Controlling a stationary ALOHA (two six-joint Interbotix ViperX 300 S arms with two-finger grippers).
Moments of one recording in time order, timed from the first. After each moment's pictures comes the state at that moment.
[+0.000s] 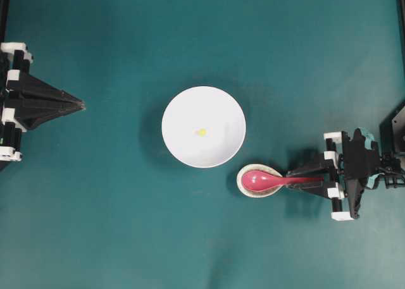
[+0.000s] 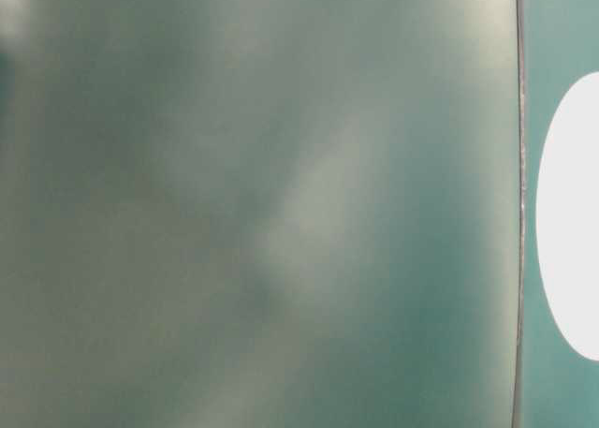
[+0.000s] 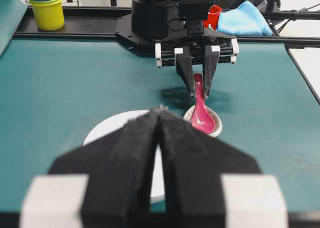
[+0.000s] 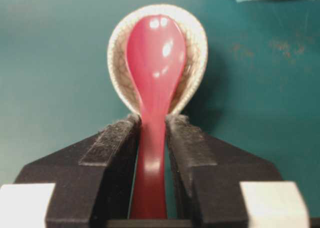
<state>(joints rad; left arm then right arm) 0.00 -0.94 1.18 0.00 -0.23 -0.01 0.53 0.11 1.30 0.54 -1.08 0.06</state>
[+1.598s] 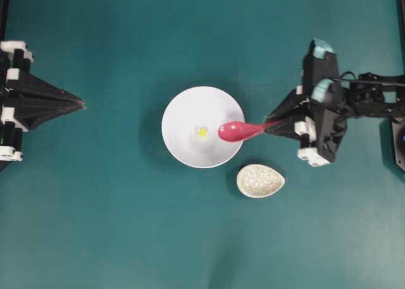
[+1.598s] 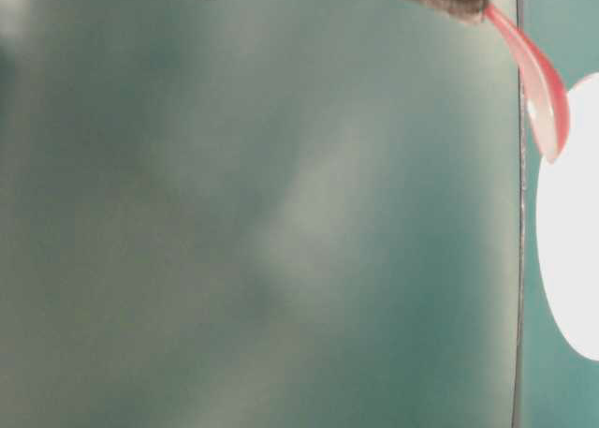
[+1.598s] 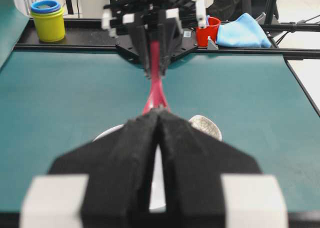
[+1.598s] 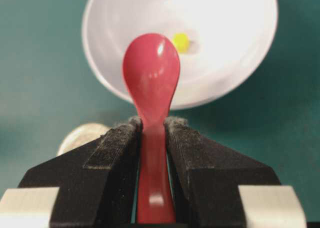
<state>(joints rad) 0.00 -0.92 1.18 0.00 -0.29 -0.01 -0.08 -0.37 0.90 0.52 0.13 -0.29</state>
